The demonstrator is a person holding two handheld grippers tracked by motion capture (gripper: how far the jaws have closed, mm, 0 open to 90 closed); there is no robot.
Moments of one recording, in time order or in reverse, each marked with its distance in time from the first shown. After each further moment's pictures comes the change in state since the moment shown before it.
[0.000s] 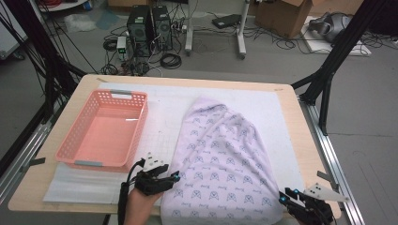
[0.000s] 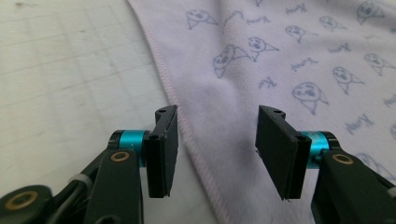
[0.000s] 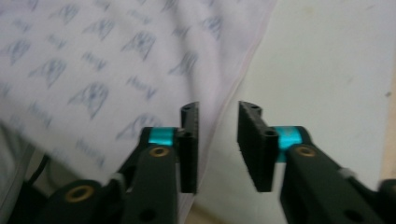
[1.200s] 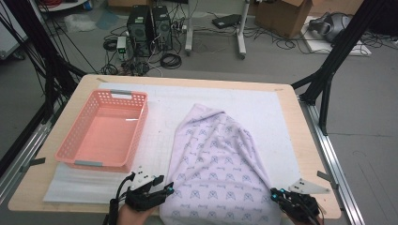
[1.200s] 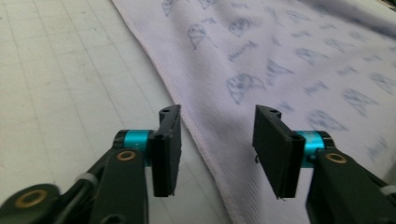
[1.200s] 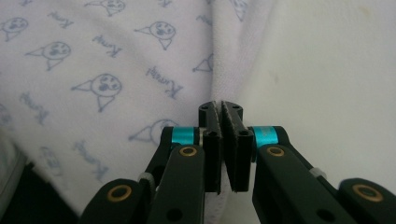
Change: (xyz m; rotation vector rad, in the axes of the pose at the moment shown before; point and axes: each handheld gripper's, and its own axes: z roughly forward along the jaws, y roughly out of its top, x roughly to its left) left arm 0.000 -0.029 -0.039 -0.084 -0.028 -0.008; right arm 0.007 -0.004 0.014 0.093 0.080 -0.089
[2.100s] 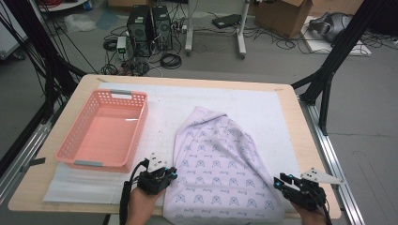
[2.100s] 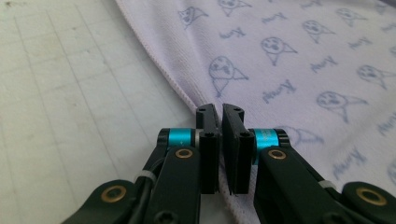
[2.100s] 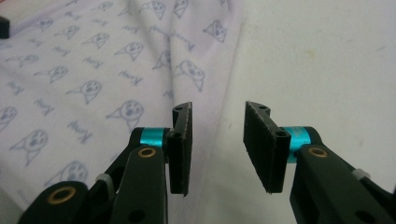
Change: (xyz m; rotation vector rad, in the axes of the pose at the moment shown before) left arm 0.003 0.015 0.029 0.075 0.013 0.058; right arm -0.027 0.025 0.006 -0.153 0.009 0.105
